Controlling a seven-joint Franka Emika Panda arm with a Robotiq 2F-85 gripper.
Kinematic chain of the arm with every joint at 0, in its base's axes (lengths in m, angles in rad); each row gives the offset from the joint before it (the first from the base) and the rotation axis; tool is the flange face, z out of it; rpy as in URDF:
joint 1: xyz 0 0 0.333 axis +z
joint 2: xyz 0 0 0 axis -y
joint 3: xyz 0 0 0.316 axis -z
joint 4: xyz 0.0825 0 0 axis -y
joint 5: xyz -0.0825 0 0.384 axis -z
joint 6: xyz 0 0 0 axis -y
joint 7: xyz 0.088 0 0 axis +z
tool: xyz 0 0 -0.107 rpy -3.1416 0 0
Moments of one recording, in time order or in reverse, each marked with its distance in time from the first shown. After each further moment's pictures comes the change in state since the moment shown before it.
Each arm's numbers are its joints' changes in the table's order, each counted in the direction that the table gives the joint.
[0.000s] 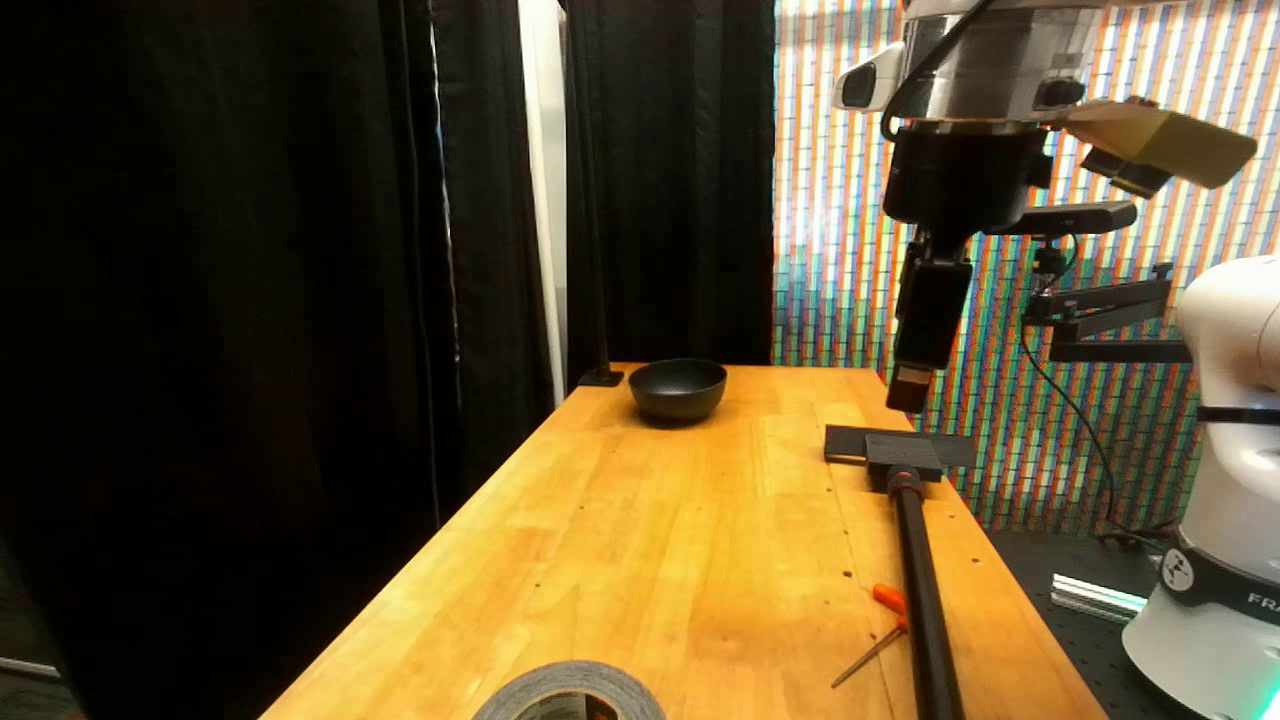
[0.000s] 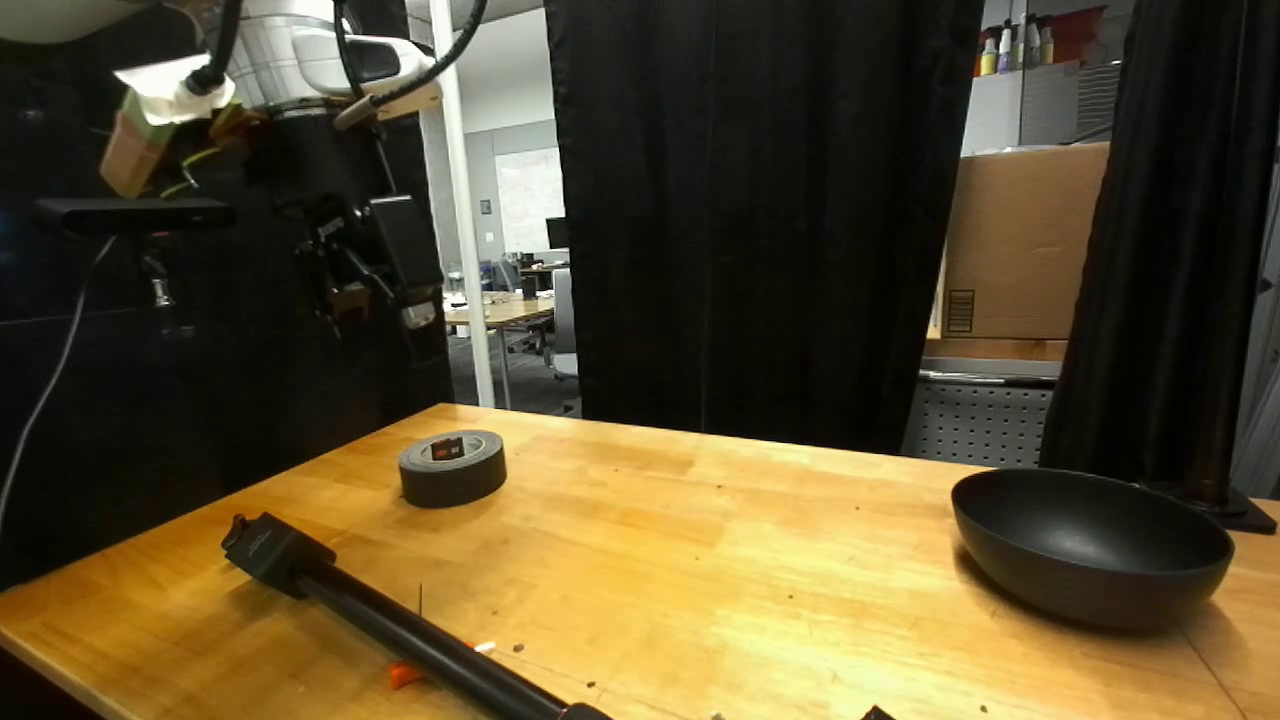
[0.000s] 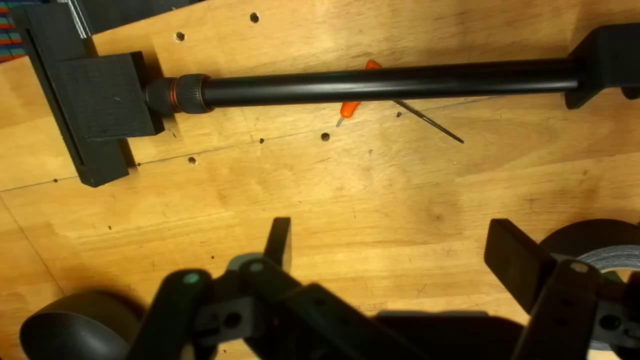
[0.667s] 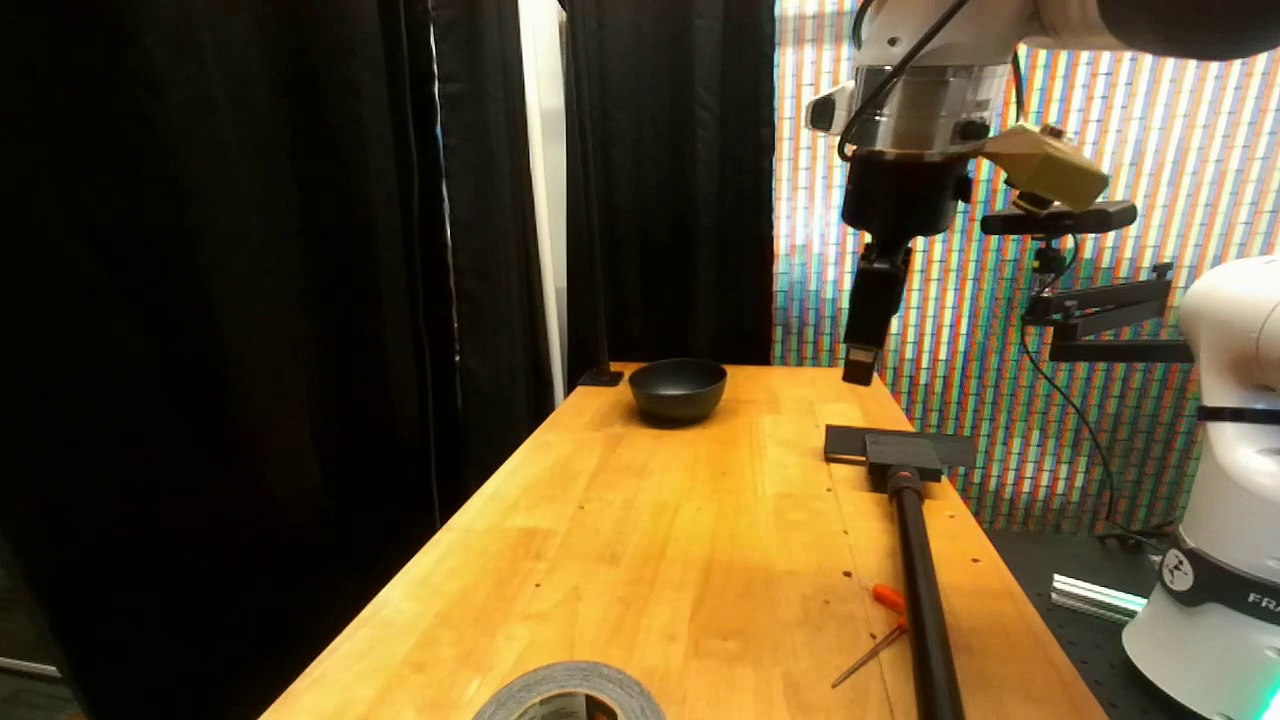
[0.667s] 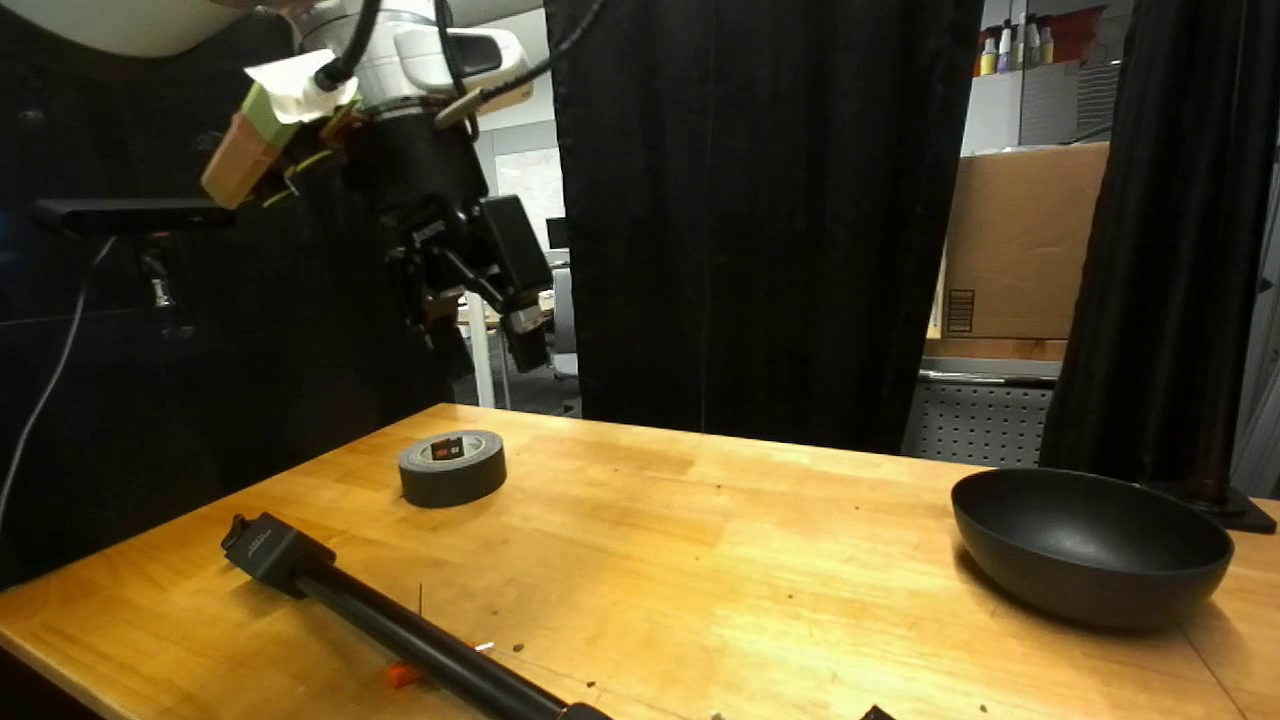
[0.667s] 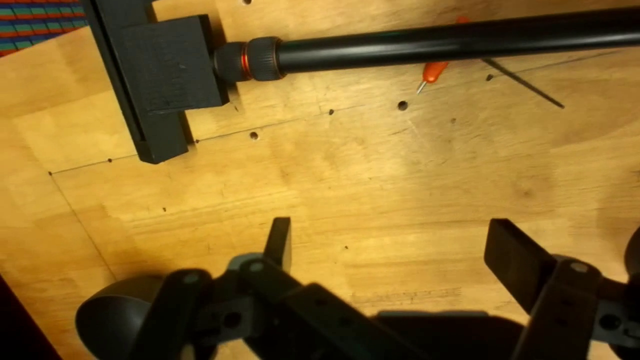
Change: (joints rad) arm -0.028 -0.009 0.133 -0.043 0.134 0.055 0.062
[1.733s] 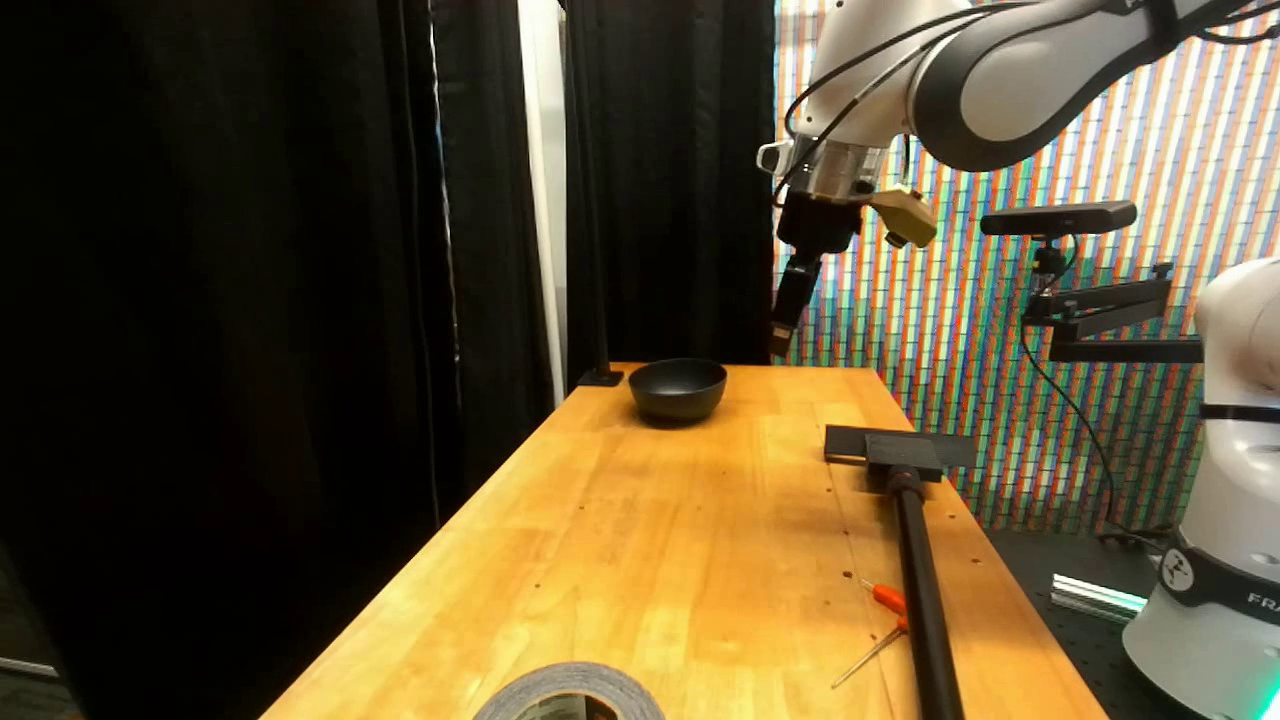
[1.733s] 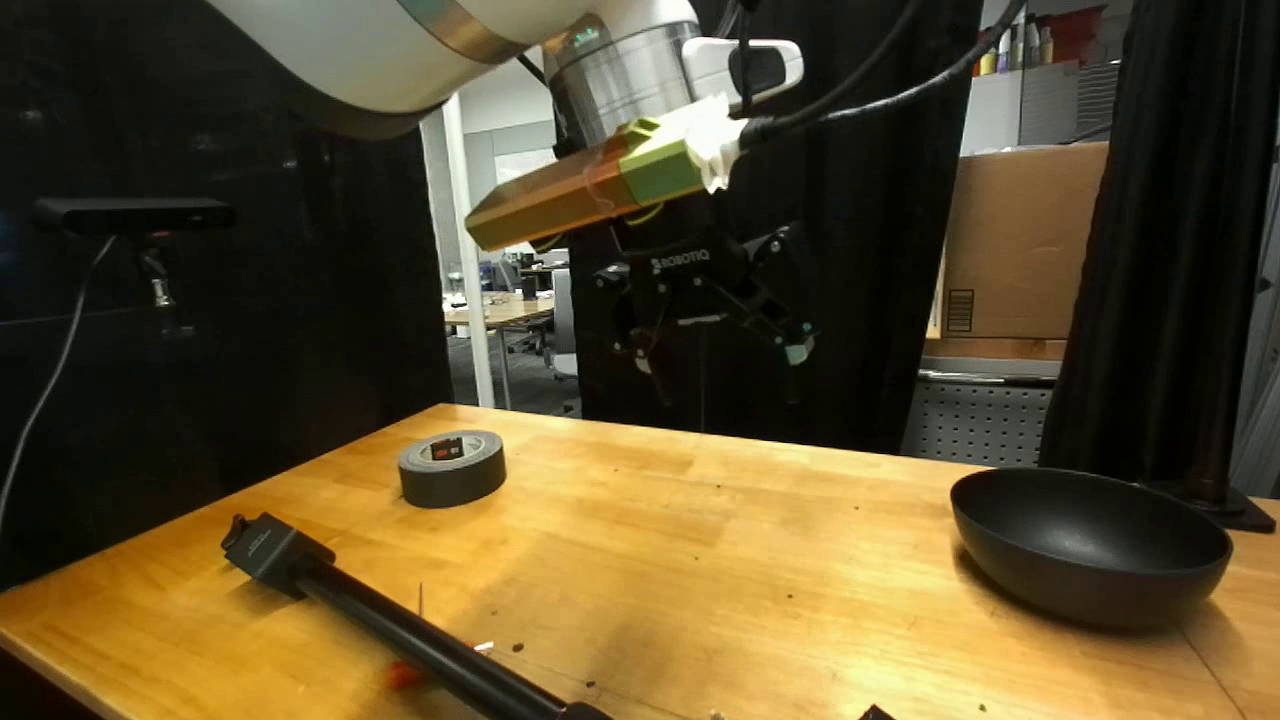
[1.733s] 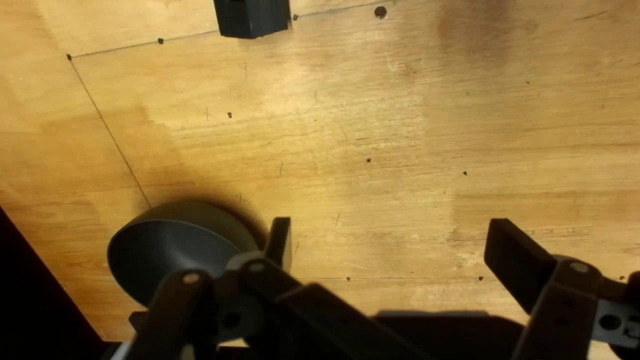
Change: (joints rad) arm -0.143 -0.121 0.275 -0.048 0.135 0.367 0.359
